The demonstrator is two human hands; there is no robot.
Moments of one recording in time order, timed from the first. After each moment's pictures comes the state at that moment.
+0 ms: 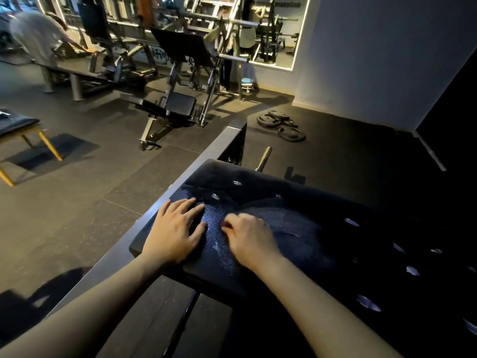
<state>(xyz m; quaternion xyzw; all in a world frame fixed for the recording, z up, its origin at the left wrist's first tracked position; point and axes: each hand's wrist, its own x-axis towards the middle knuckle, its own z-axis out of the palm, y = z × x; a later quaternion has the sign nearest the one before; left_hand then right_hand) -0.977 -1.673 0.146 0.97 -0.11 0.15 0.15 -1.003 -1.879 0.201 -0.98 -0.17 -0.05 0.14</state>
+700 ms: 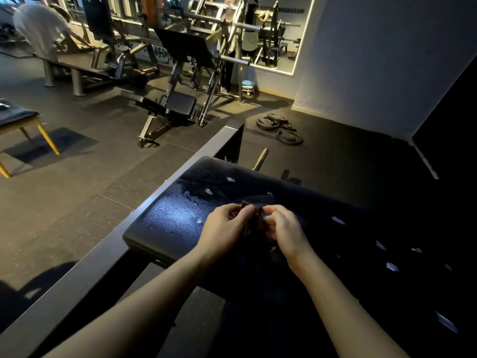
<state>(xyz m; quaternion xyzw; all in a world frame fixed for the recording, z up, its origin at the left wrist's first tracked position) -1.013 -1.801 0.201 0.81 0.00 0.01 0.58 -1.020 -1.956 0.223 -0.80 0.06 0.05 0.59</state>
